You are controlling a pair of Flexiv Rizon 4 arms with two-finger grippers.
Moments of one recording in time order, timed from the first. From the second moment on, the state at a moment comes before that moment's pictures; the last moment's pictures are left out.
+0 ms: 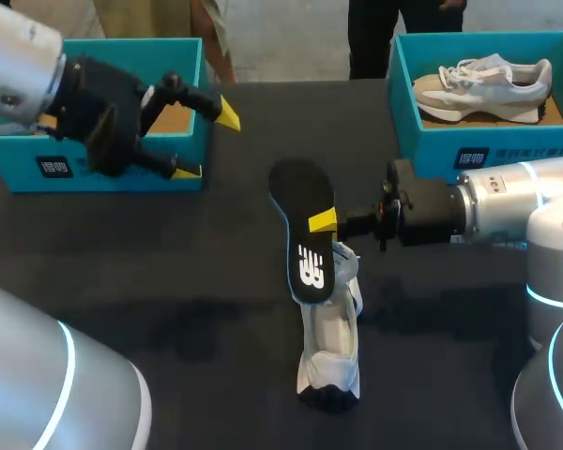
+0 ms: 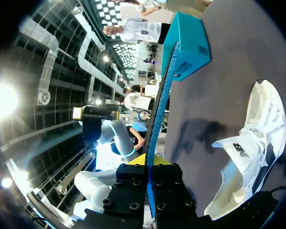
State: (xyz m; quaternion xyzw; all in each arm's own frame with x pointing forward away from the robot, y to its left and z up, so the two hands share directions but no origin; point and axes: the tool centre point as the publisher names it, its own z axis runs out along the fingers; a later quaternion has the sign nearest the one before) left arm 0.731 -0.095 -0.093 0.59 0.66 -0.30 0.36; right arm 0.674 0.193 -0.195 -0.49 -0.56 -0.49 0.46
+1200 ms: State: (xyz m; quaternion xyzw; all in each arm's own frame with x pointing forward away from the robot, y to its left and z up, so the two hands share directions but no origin) left arm 0.737 -0.096 -0.154 0.49 0.54 -0.49 0.48; right arm 0.675 0.195 -0.189 -0.48 -0.56 -0.50 0.46
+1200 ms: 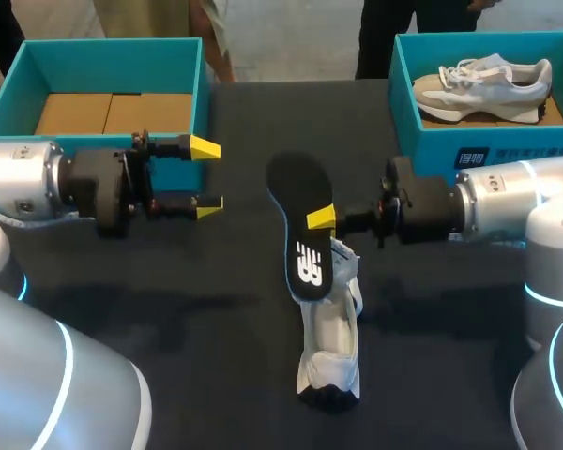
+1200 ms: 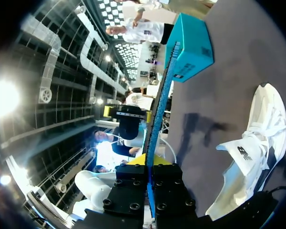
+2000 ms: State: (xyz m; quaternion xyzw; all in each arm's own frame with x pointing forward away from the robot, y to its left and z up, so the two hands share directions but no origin) left arm 0.743 -0.147 -0.182 0.46 0.54 -0.52 0.47; right arm 0.667 0.211 -0.202 -0.48 -0.53 -0.54 0.45
